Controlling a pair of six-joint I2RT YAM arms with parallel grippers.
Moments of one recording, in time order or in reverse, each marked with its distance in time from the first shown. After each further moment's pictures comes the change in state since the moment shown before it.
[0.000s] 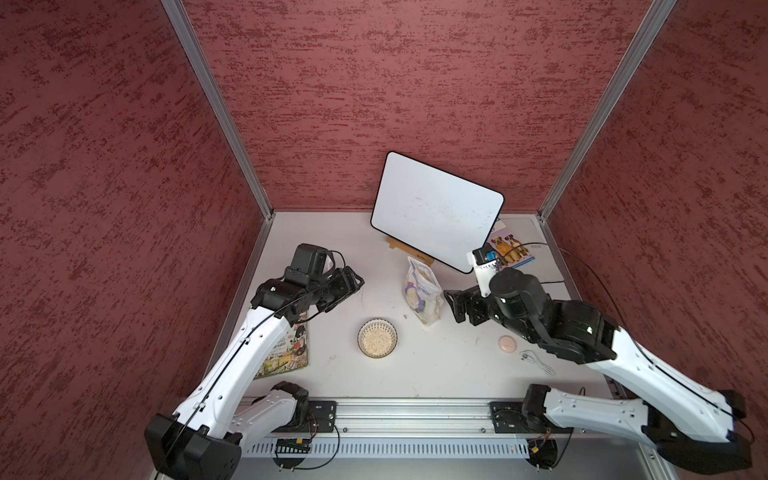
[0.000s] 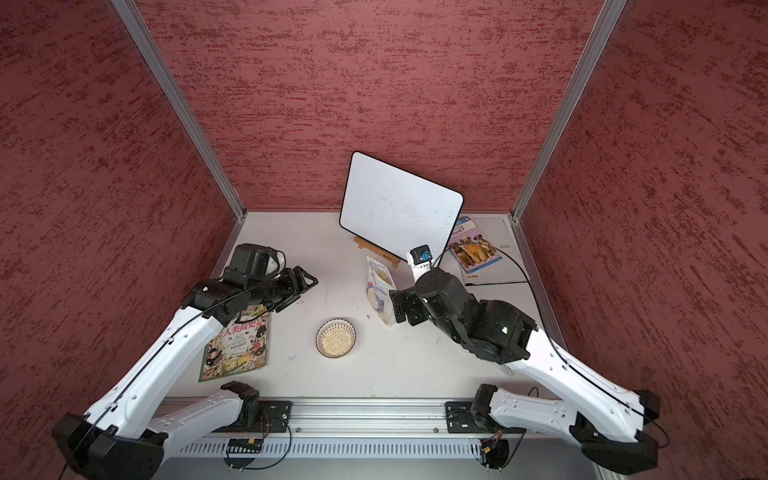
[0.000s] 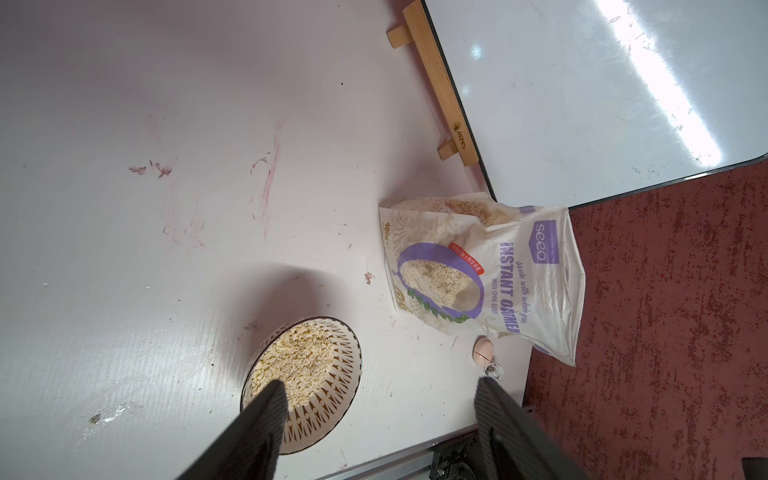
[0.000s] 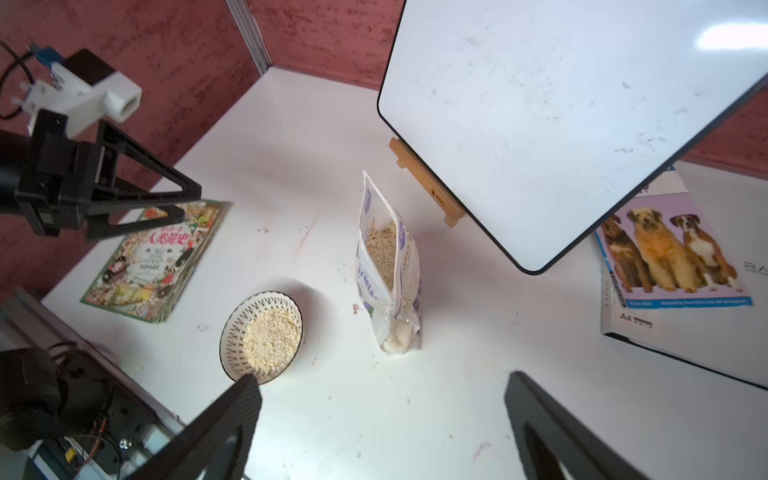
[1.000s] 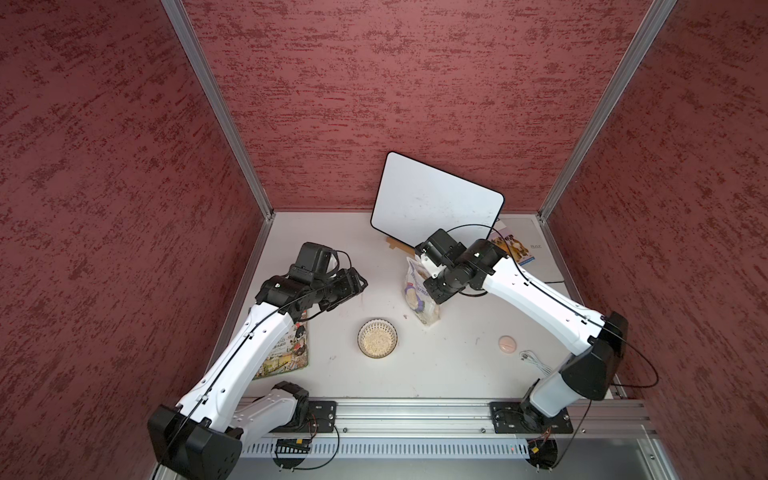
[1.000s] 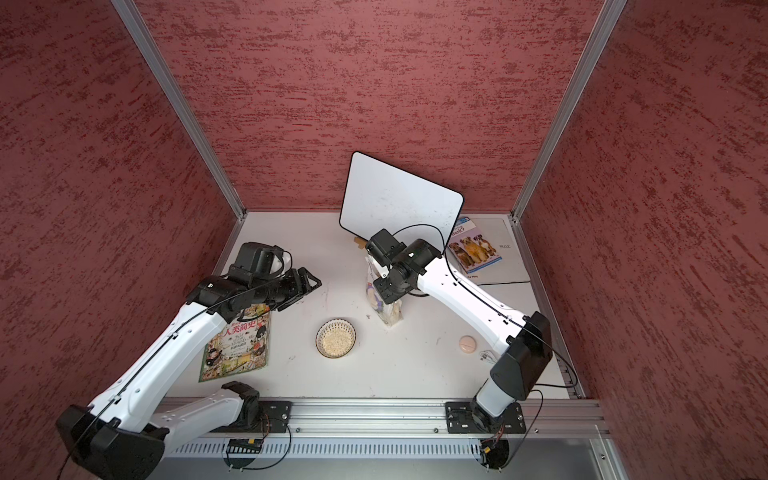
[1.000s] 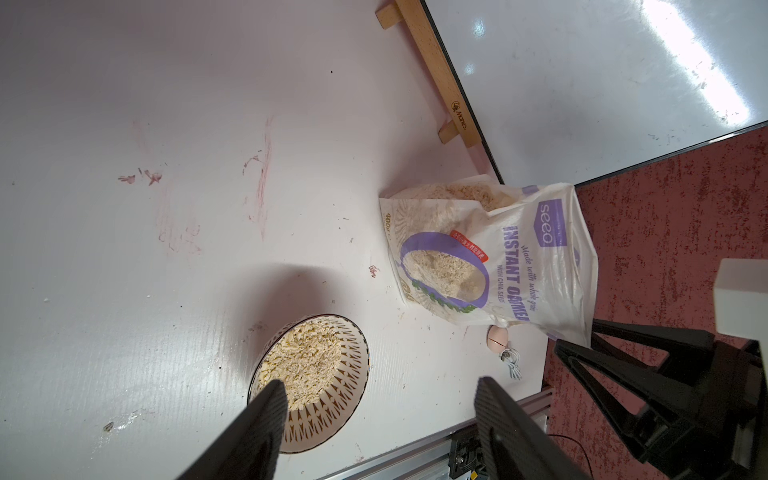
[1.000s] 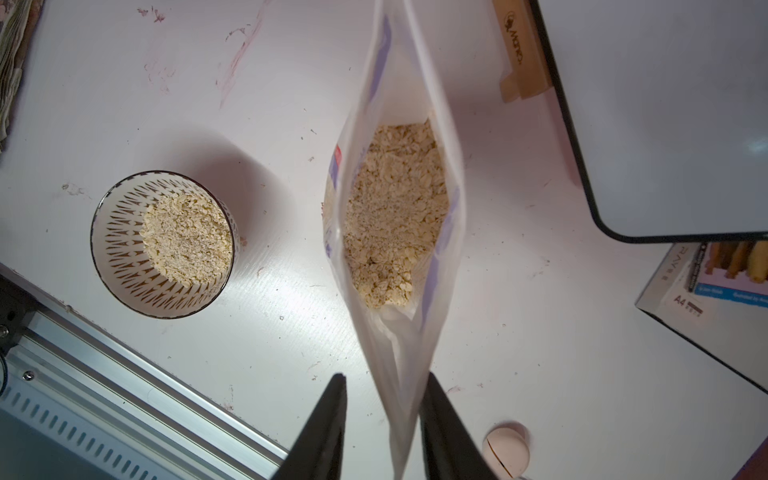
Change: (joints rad) left arm -0.024 0.019 0.011 -0.010 0.002 0.052; right arm -0.211 0.525 0.247 -0.219 -0.299 -0.240
